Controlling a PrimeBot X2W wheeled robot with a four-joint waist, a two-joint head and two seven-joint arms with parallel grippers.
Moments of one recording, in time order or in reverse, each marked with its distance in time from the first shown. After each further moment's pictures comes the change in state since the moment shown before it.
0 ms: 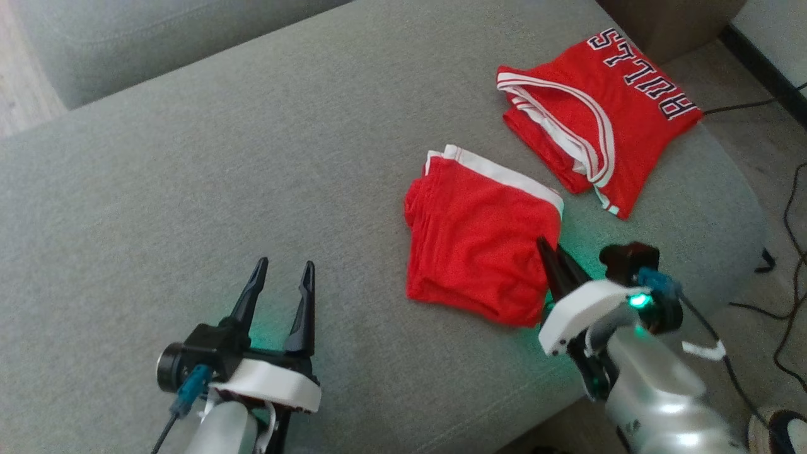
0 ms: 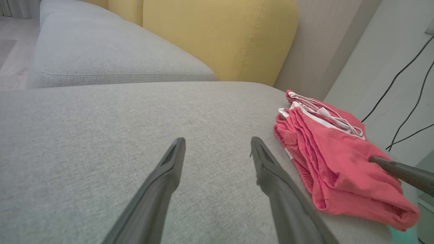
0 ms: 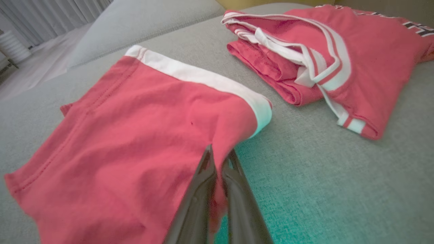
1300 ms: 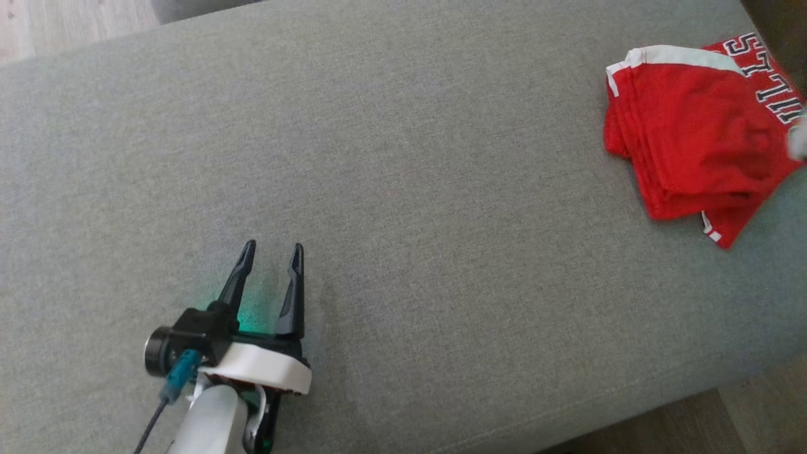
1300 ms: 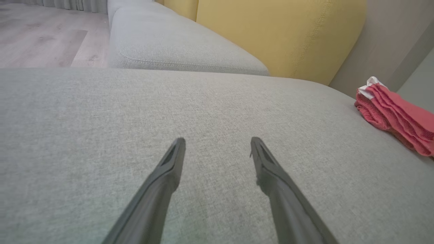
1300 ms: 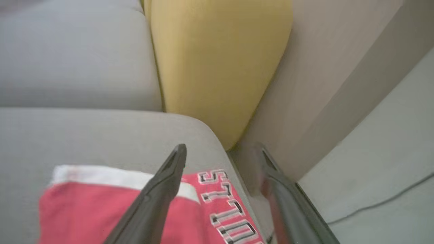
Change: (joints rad) left arm -0.043 0.001 0.025 0.012 0.020 -0.008 0.000; right arm -0.562 -0.395 -0.168 0.340 -0.276 0.000 0.003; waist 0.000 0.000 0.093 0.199
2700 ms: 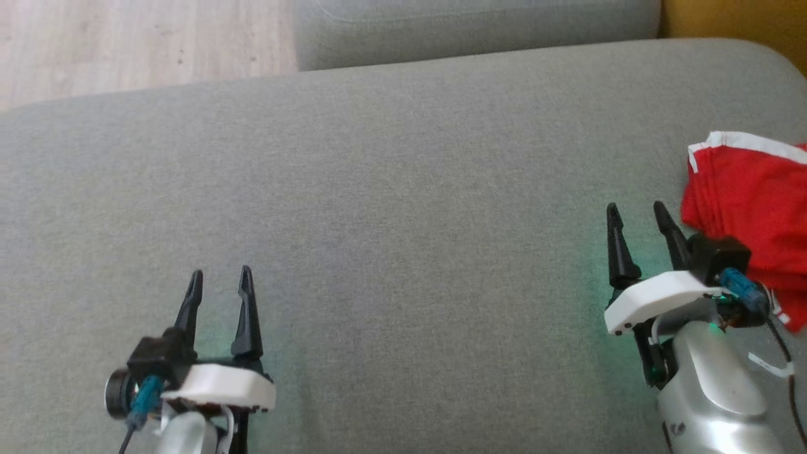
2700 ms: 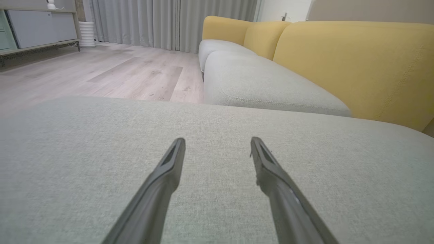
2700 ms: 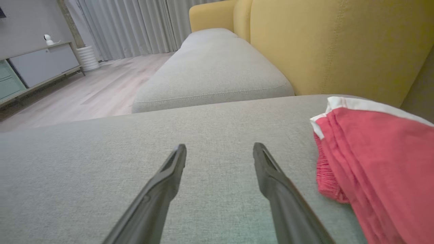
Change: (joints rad) left arm 0.061 -0.001 0.137 0.012 0.005 0.053 0.000; right arm 0.667 0.397 -0.248 -0.589 -0.064 0.000 -0.003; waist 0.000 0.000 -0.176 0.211
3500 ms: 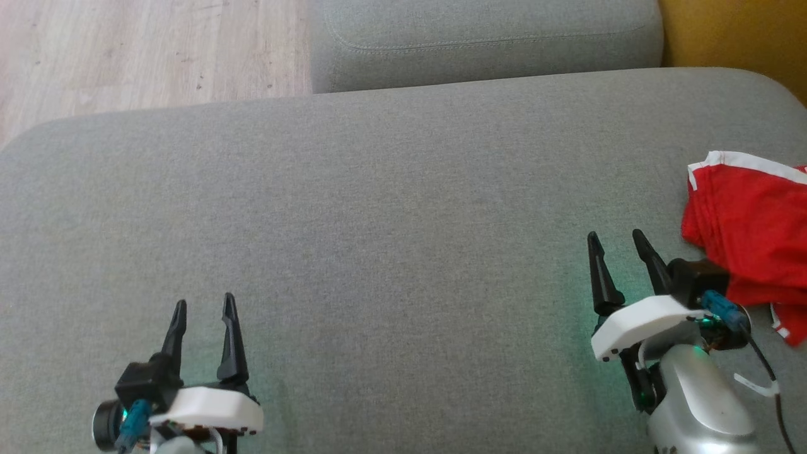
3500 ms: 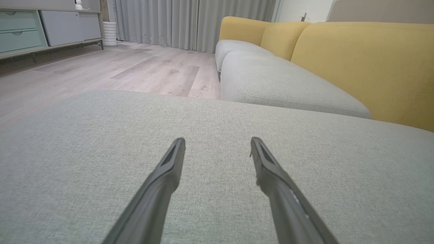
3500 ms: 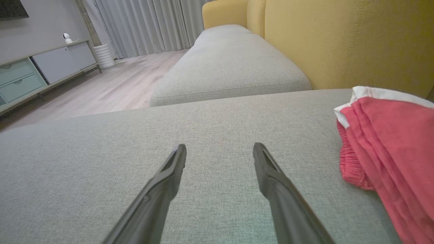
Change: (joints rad) left arm 0.057 0.000 0.048 0.017 0.000 0.010 0.000; right arm 0.050 0.001 0.067 0.013 0.045 0.000 0.000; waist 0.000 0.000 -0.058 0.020
